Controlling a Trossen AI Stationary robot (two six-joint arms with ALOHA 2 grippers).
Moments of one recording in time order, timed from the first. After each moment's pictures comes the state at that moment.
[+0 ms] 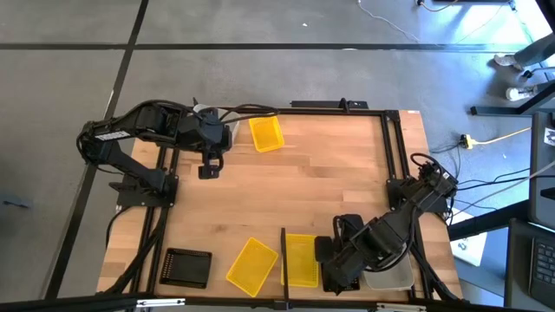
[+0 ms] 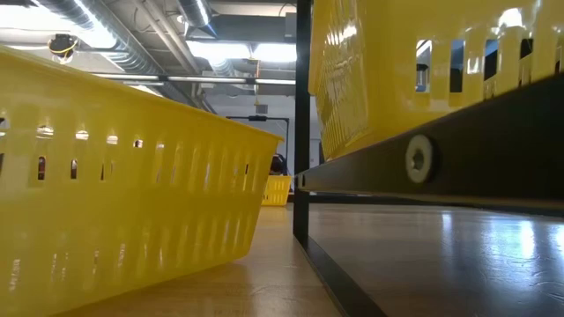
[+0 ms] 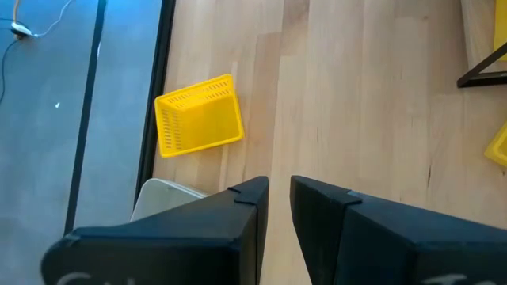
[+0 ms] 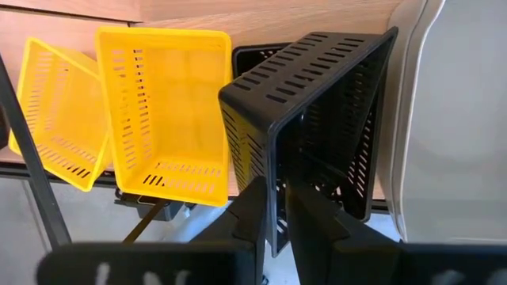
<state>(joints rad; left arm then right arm) -0.03 1.37 1.81 -1.38 -0.34 0.04 0.70 1.87 1.96 -1.48 0.06 2.27</state>
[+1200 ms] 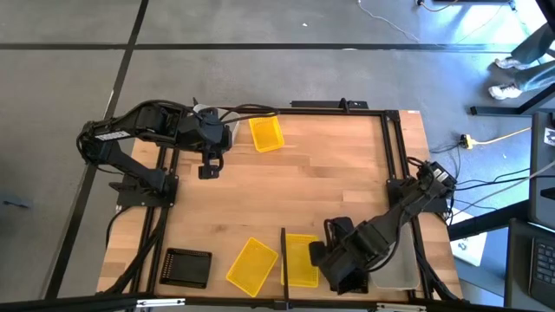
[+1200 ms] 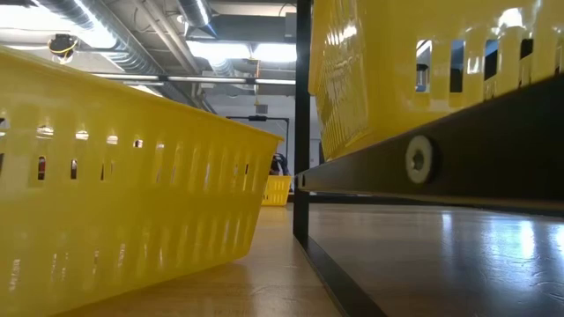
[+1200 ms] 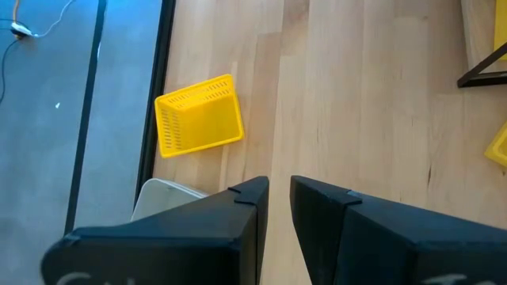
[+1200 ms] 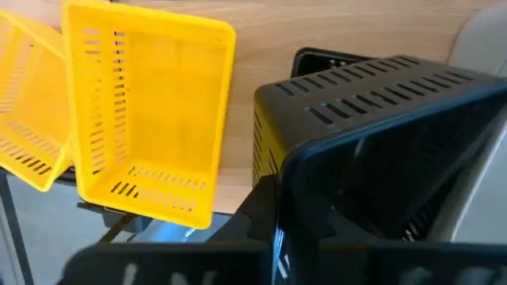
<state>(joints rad) -0.03 1.37 1.81 -1.38 -0.34 0.04 0.67 1.87 1.81 -1.35 0.04 2.14</state>
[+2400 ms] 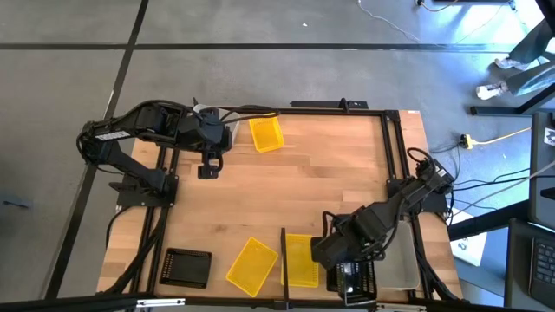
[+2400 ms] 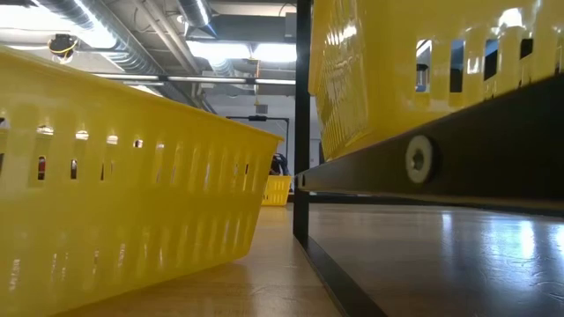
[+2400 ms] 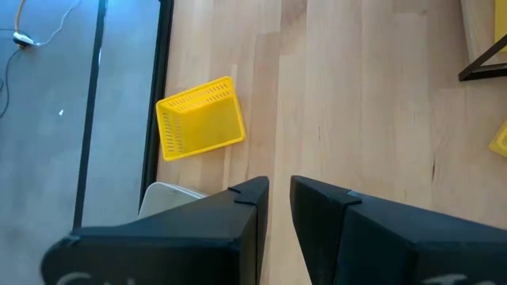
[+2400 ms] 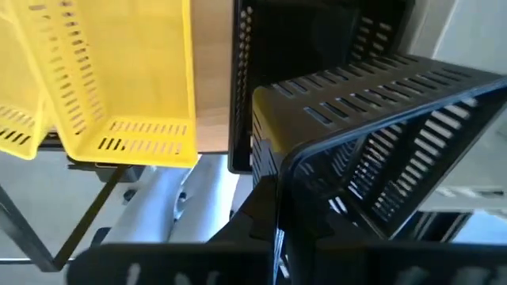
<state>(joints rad) -0.03 1.37 1.81 -1.38 -0.34 0.07 0.60 1.86 1.91 -1.43 -0.24 2.18</state>
